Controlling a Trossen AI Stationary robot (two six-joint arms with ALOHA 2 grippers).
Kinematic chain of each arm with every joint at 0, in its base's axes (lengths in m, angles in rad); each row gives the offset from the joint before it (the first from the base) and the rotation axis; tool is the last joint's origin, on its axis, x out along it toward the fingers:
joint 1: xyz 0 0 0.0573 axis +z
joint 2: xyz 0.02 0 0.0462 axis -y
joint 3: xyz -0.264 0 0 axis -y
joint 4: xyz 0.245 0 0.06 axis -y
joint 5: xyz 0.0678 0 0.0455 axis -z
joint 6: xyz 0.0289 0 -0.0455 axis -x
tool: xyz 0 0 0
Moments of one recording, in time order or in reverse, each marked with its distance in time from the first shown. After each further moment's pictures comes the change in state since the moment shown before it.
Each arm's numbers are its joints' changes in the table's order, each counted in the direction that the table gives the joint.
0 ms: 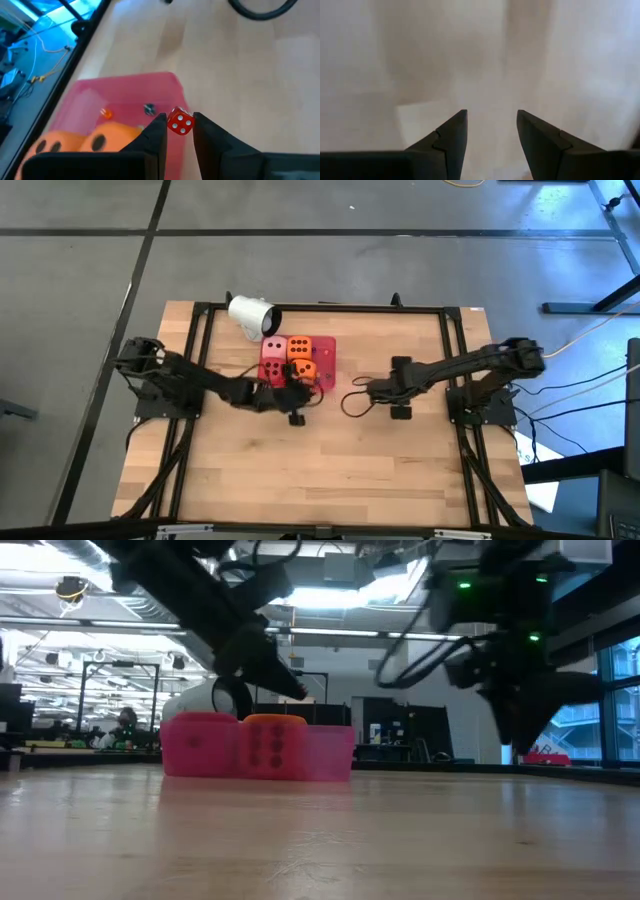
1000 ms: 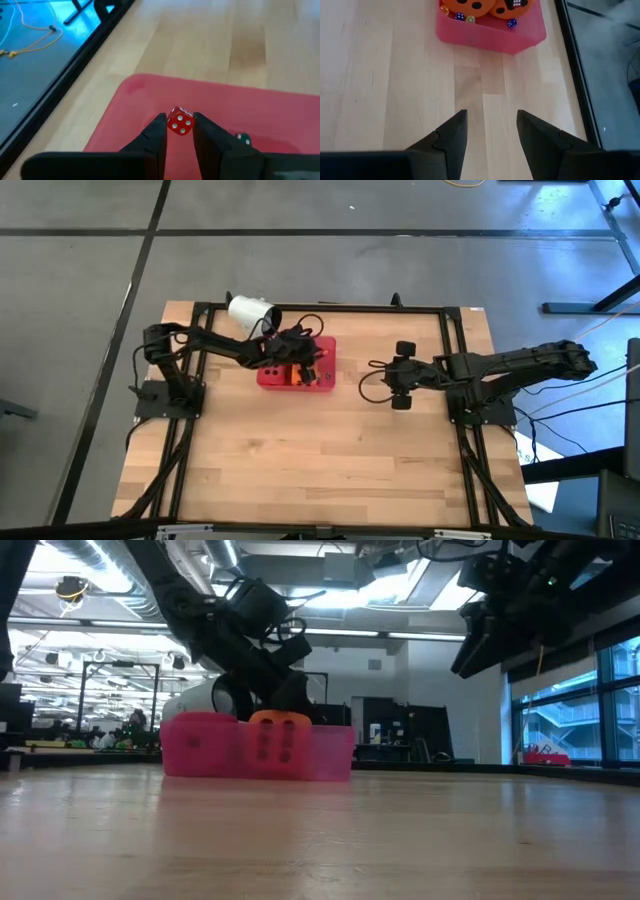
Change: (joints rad) left arm 0.508 -0.157 0.003 0.288 0.438 -0.101; right arm -0.003 0.534 -0.228 0.475 0.105 0.228
